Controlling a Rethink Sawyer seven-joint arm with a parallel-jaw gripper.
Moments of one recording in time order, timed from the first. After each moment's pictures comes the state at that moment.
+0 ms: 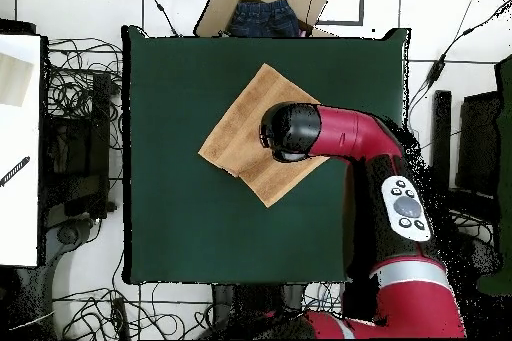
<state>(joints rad) -0.43 -0.57 0.20 1.47 -0.24 0.73 1.39</state>
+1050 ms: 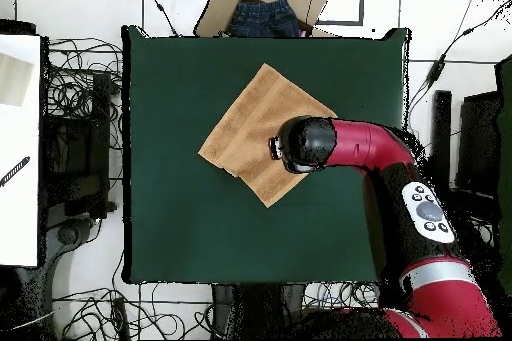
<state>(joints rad) -0.56 -0.55 0.34 1.53 -0.37 0.73 1.39</state>
